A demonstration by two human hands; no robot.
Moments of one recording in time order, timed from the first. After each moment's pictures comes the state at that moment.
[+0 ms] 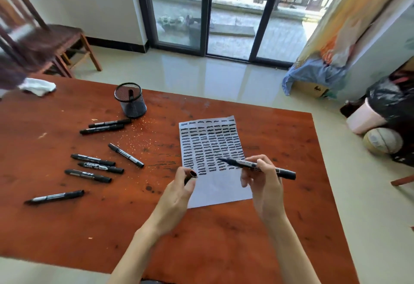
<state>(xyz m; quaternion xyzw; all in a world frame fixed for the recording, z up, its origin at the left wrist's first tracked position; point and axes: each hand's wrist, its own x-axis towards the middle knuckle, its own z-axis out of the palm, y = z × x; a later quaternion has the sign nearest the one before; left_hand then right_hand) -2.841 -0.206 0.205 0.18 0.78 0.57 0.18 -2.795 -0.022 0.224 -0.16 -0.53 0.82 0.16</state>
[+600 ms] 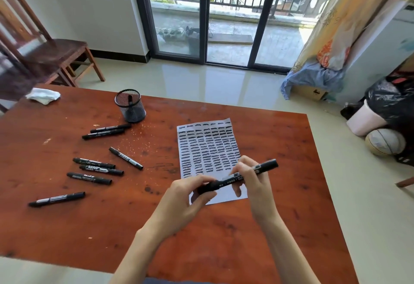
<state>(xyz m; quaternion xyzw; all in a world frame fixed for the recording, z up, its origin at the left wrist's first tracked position) -2.820 -0.193 0.234 0.31 0.81 0.49 0.11 -2.780 -0.031 0.241 -0.10 -0.66 0.73 0.15</state>
